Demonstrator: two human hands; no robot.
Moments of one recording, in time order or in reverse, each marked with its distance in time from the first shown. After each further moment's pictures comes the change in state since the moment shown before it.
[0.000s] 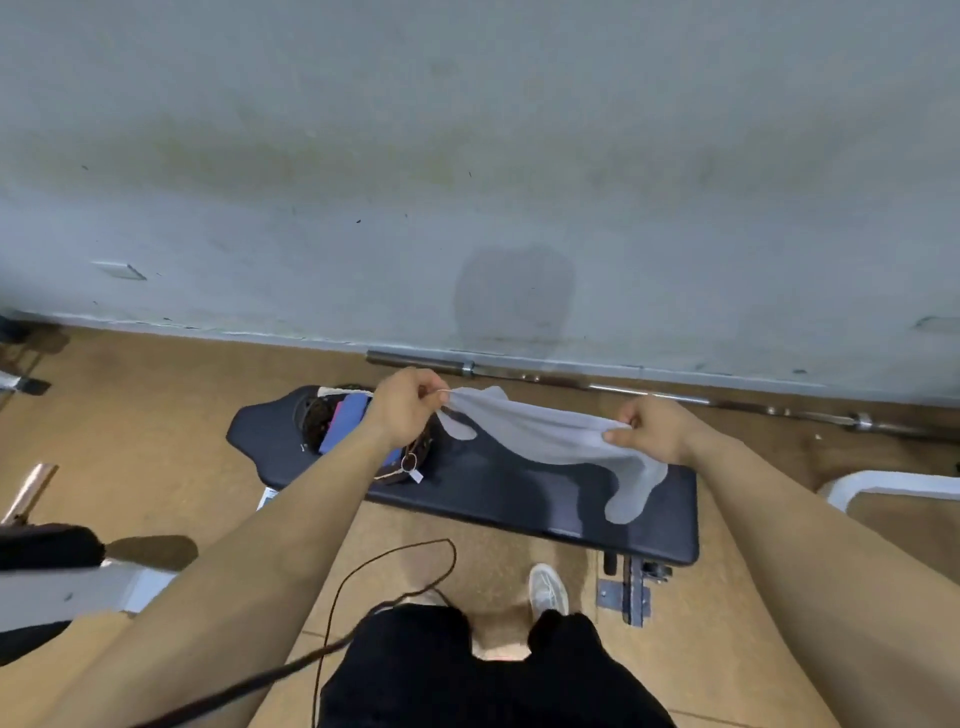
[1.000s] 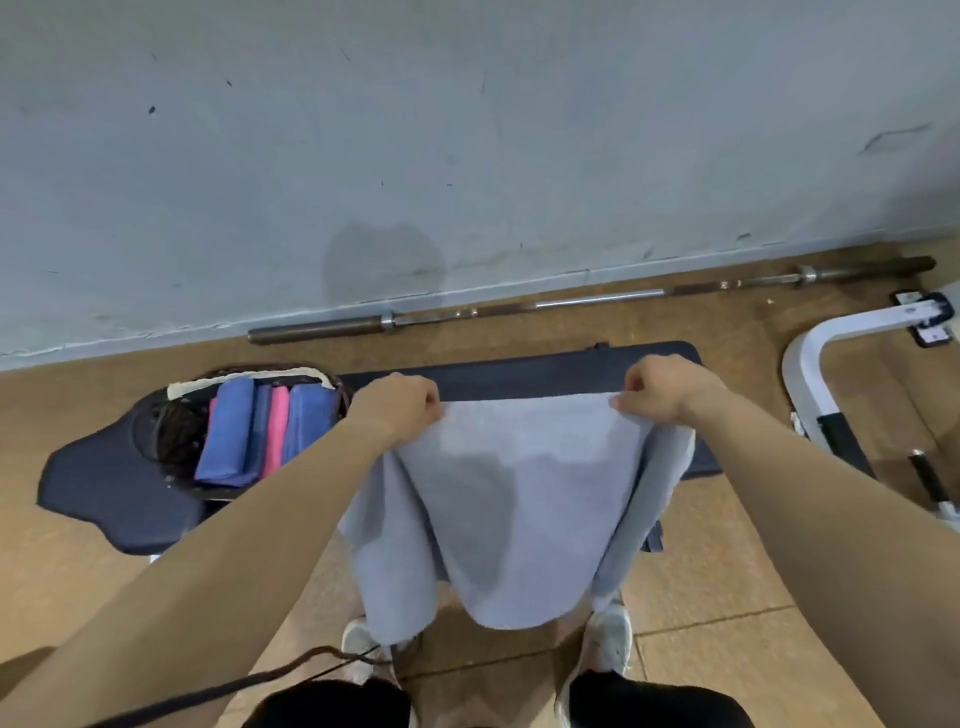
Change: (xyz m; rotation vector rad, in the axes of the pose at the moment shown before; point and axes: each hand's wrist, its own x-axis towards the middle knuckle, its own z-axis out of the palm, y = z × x) left_hand 0.129 -0.148 0.186 0.544 -0.408 0.278; right_hand 0.096 0.068 0.166 -0.144 0.015 0.417
